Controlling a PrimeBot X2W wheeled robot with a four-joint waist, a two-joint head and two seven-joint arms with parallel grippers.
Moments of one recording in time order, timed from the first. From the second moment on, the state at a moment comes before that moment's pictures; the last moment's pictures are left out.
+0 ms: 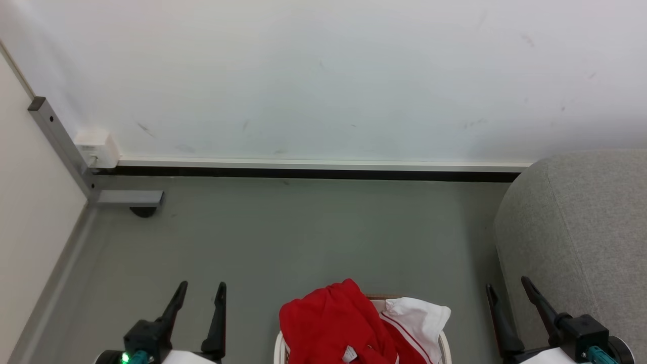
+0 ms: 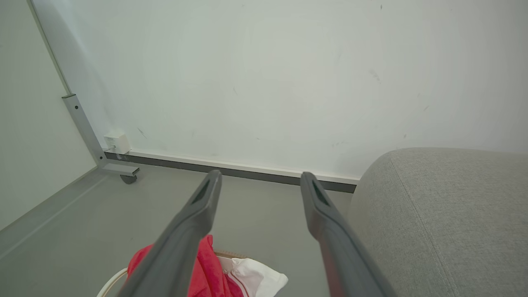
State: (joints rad) left arm -0.09 0.07 -0.06 0.31 -0.09 -0.04 -0.26; right arm -0.14 -0.11 0.17 0.42 0.25 0.13 -0.26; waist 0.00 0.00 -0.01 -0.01
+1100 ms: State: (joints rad) left arm -0.39 0.05 -0.23 0.53 -0.01 -0.03 -0.25; right arm -0.30 -0.10 0.12 0.32 0.28 0.13 -0.26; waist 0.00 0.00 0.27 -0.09
